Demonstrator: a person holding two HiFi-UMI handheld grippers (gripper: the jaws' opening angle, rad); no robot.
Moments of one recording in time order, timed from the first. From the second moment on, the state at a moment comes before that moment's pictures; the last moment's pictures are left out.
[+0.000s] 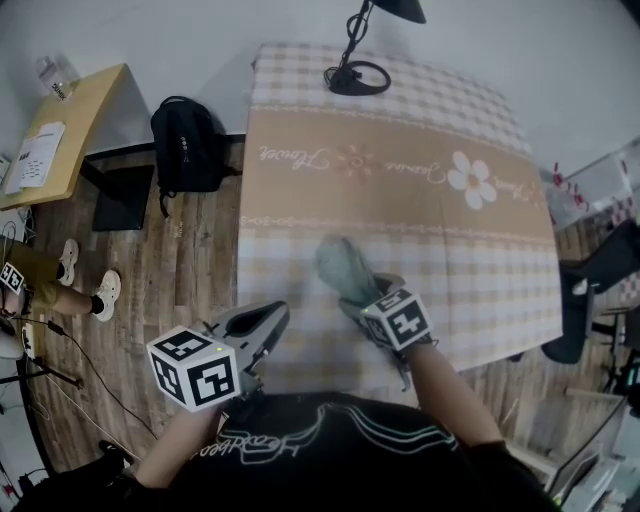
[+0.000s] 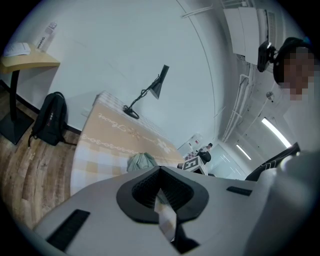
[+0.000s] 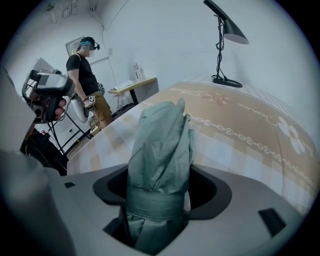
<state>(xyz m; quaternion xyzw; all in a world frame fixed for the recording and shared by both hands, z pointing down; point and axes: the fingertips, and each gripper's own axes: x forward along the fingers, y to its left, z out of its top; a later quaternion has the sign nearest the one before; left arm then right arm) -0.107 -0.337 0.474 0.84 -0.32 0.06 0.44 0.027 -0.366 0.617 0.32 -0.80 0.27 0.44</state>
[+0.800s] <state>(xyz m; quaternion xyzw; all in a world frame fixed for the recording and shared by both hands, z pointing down) -0.105 -0.302 0.476 0.82 -0.34 0.08 0.45 0.030 -0.374 0.607 0.30 -0.82 0.32 0.37</state>
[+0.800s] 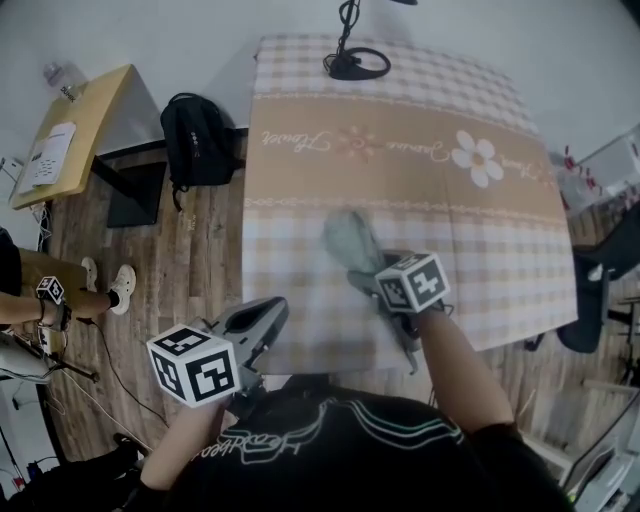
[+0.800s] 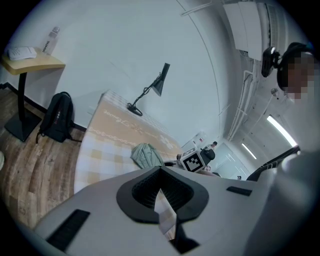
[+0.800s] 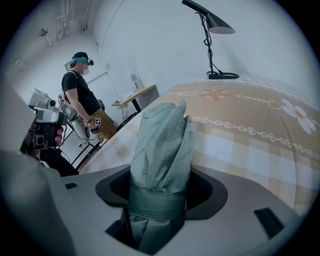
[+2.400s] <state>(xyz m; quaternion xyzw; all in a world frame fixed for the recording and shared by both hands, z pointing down) -0.009 -0.174 0.374 0.87 -0.34 0.04 0.36 0.097 -0.201 0.369 0.31 -0.92 0.23 0.07</state>
